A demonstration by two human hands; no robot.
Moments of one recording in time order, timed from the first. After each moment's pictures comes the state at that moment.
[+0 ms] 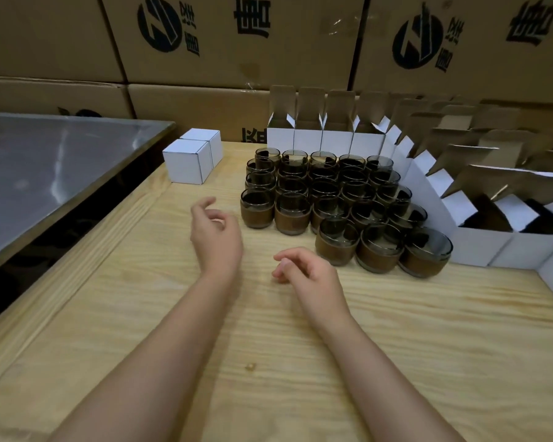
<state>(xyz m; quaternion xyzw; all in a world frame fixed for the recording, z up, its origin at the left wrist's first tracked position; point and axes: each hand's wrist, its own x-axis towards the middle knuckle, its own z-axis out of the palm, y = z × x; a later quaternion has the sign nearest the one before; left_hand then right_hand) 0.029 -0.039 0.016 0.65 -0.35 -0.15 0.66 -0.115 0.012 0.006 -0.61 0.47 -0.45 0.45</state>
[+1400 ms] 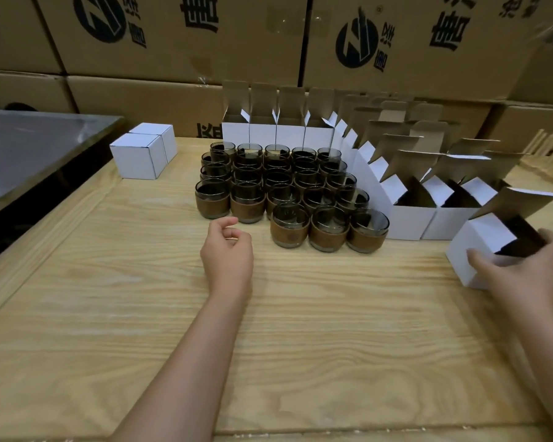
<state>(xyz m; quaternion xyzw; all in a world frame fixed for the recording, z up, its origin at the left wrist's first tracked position) -0.049 0.003 0.008 0.63 -0.36 -0.31 0.62 -0.397 0.041 0.022 -0.37 0.80 -0.47 0.03</state>
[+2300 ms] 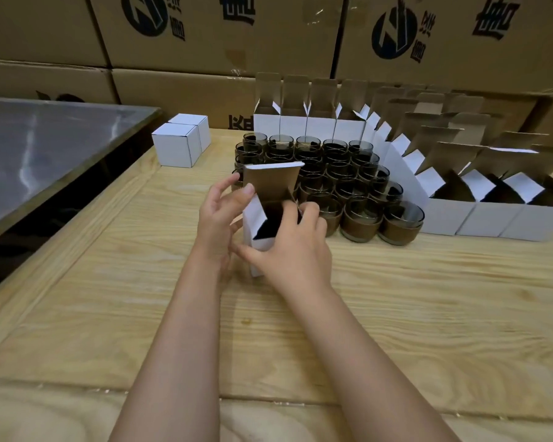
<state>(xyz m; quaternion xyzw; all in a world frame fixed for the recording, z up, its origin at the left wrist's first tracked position) 0.021 0.014 0.033 0.44 -0.40 -0.48 0.64 -0.092 0.045 0.031 -0.71 0.64 -0.29 0.06</state>
